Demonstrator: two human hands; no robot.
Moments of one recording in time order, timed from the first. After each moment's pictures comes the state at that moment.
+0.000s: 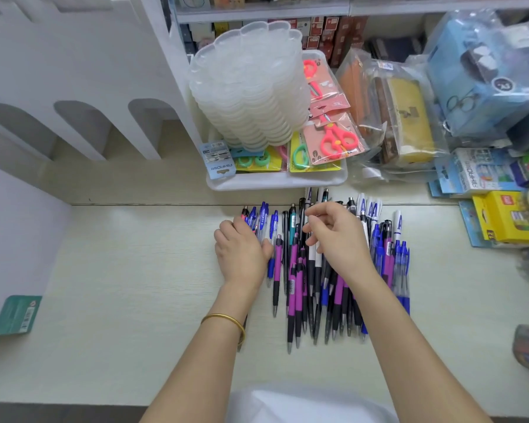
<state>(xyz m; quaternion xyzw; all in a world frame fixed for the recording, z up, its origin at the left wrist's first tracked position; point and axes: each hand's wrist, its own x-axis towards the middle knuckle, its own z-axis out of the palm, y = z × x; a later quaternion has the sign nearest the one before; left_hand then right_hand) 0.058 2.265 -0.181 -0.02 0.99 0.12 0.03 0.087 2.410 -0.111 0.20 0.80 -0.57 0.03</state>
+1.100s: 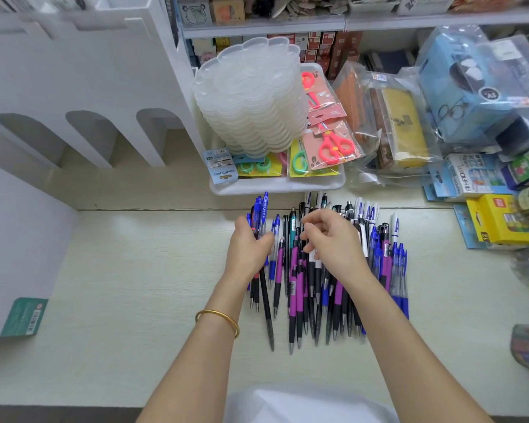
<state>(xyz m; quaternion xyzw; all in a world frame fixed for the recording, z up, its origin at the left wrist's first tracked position) 0.051 2.264 -0.142 -0.09 0.85 0.49 0.17 0.091 2.406 -0.112 0.19 0.81 -0.55 0.05</state>
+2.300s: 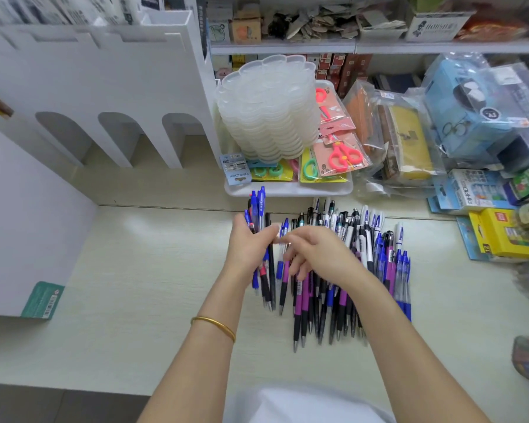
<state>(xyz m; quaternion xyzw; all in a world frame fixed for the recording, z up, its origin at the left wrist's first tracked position) 0.060 2.249 -0.116 -0.16 0.76 0.61 0.15 0.096 2.385 -0.086 0.09 0.80 -0.55 0.21</state>
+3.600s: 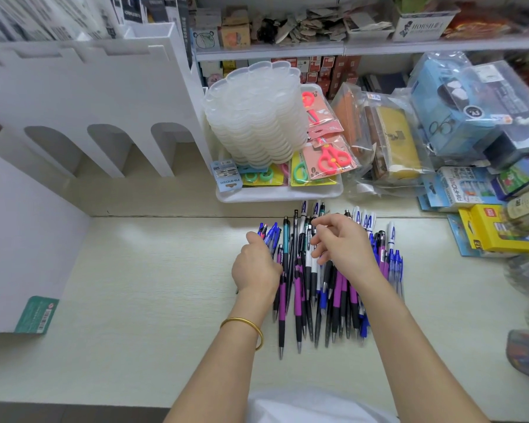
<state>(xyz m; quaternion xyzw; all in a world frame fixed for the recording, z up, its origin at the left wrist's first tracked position) 0.072 2.280 -0.150 -0.09 0.97 0.17 0.15 0.098 2.417 -0.099 0.21 0.78 -0.59 0.04</state>
